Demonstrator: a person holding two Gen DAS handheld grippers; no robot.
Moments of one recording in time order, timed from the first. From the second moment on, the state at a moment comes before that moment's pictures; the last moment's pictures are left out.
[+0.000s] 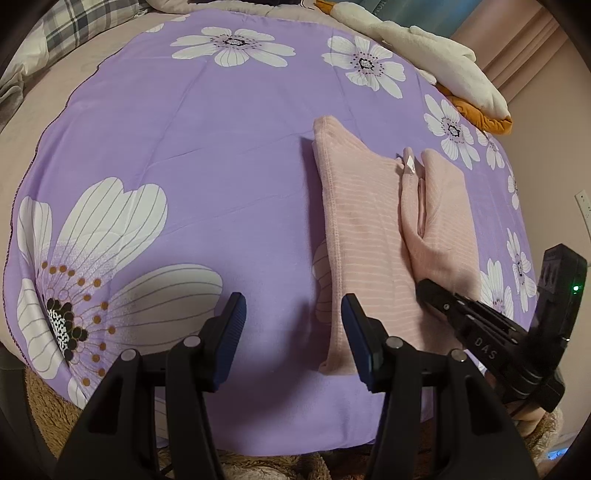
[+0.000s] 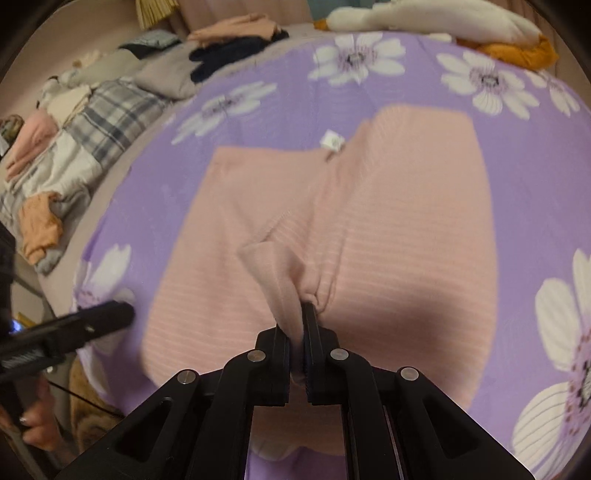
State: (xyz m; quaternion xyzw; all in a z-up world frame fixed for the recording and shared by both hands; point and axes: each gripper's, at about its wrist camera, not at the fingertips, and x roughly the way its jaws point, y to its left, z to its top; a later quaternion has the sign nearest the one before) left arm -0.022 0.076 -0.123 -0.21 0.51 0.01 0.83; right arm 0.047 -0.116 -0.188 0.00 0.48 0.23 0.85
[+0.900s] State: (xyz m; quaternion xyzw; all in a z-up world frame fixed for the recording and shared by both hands) left arm 0.124 -0.028 -0.139 -0.20 0.55 -0.20 0.78; right arm 0.013 -0.232 -0.151 0.12 0.45 0.13 0.88
